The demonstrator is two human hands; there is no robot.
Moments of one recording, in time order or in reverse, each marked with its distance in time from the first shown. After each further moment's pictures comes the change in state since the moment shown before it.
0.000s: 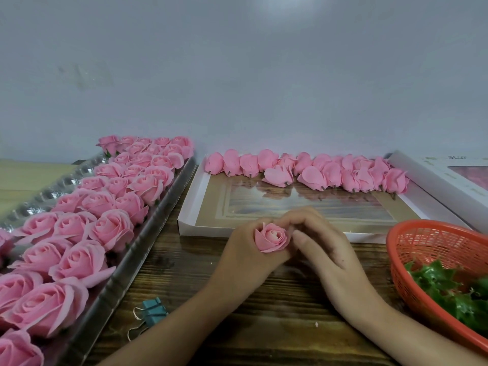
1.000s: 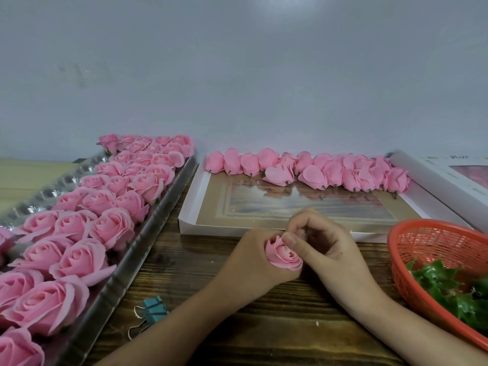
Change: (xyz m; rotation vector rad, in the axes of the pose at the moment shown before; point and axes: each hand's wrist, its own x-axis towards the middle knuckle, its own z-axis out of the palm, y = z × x) left_hand -0.003 -0.001 0.001 0.099 -0.194 0.077; right_hand 0.005 0.008 0.000 0.073 0.005 0.053
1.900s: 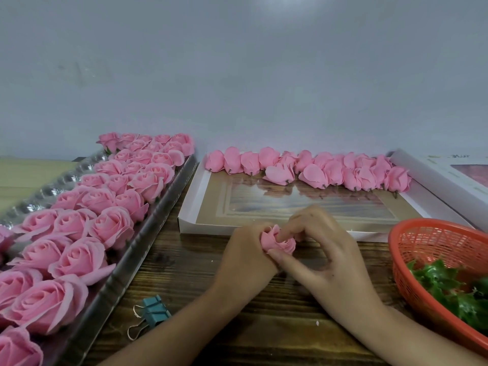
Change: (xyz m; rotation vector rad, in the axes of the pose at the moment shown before) left_hand 0.000 -0.005 0.005 0.140 0.226 -0.209; right_hand -0.007 -0.013 0.006 -0.446 0.053 -0.312
